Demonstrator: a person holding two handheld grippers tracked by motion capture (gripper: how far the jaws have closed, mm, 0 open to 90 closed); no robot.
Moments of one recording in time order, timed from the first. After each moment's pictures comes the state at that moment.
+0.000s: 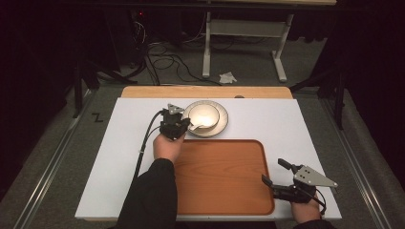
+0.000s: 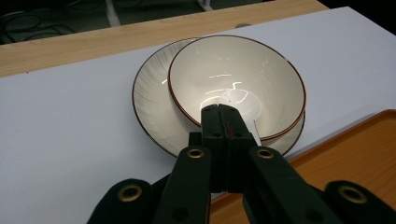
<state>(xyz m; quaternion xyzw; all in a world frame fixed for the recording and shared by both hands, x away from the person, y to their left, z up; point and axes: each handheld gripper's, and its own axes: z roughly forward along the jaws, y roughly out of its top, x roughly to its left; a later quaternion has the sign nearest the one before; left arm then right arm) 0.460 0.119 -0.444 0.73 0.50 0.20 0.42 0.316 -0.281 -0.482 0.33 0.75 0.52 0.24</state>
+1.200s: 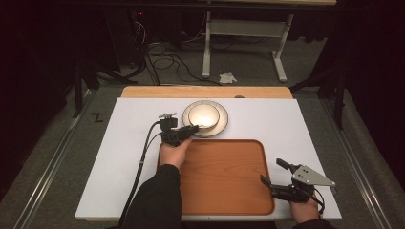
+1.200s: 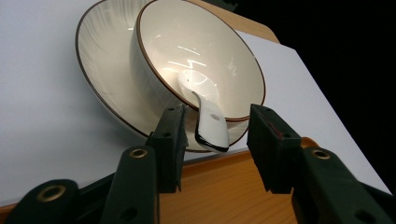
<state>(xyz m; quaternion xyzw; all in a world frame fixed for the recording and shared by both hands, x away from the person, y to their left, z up) 0.458 0.124 -0.475 0.63 0.59 0.03 0.50 0.318 -0.278 -0.484 0.33 0.76 0.51 0.24</state>
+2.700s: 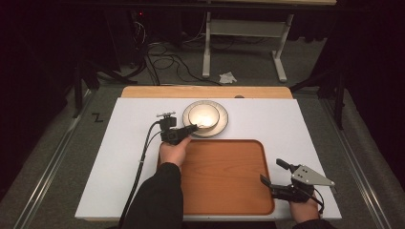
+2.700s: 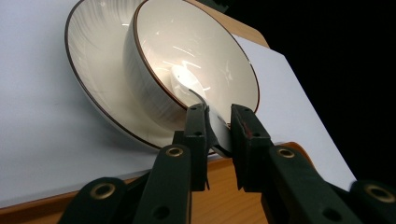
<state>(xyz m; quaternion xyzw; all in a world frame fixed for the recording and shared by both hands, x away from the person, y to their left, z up) 0.462 0.127 -0.477 0.62 0.59 0.00 0.52 0.319 -0.278 -0.486 0.33 0.76 0.51 0.24</state>
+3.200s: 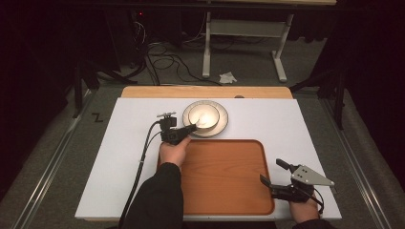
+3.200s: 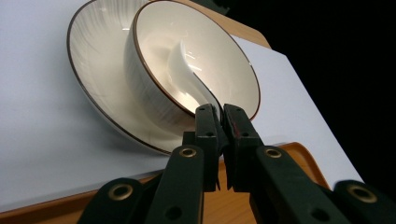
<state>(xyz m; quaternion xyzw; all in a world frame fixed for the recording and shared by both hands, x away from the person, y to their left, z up) 0.462 0.125 -0.476 0.62 0.58 0.01 0.52 0.319 -0.278 -0.486 0.33 0.76 0.51 0.24</state>
